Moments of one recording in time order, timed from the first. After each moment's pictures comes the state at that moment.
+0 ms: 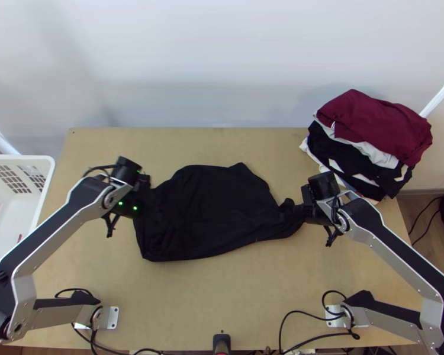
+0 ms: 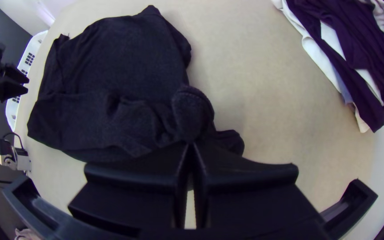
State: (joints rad) left arm -0.39 1.42 1.15 -0.95 0.14 -0.04; right arm 0.44 1.25 0.91 -0.68 -0.06 0.24
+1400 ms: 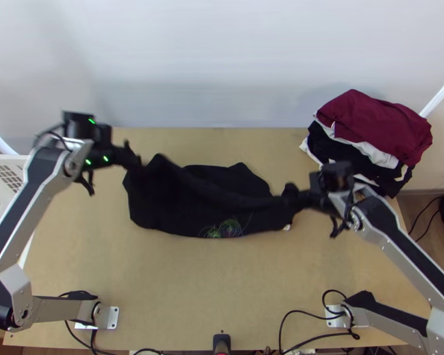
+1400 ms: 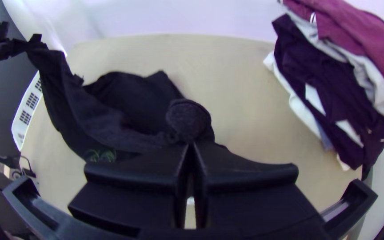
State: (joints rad) left arm -0.14 1.45 1.54 -0.78 0.05 -0.05; right arm 0.39 1.23 1.06 -0.60 -0.05 0.19
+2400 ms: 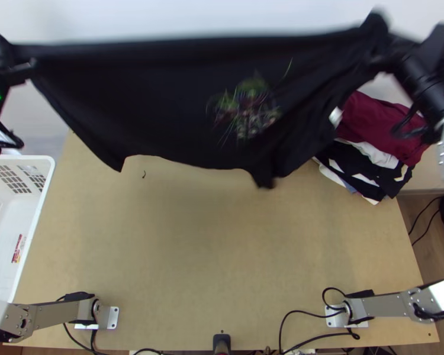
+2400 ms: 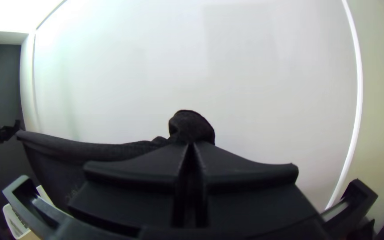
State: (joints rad) left arm 0.02 1.38 2.05 -0.52 -0.18 -0.10; right arm 0.20 1.51 2.19 -0.53 -0.01 0.10
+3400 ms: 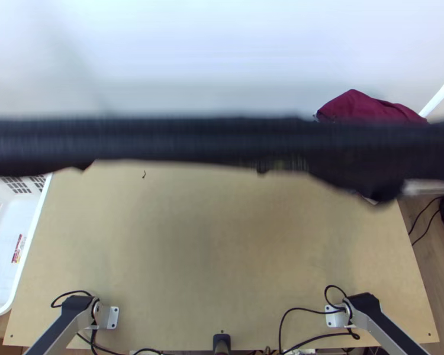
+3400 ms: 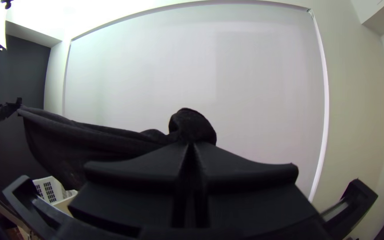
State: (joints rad) left arm -0.02 0.86 2.05 -0.83 -0.25 -0.15; right arm 0.21 0.87 2.03 -0.89 -0.04 0.02
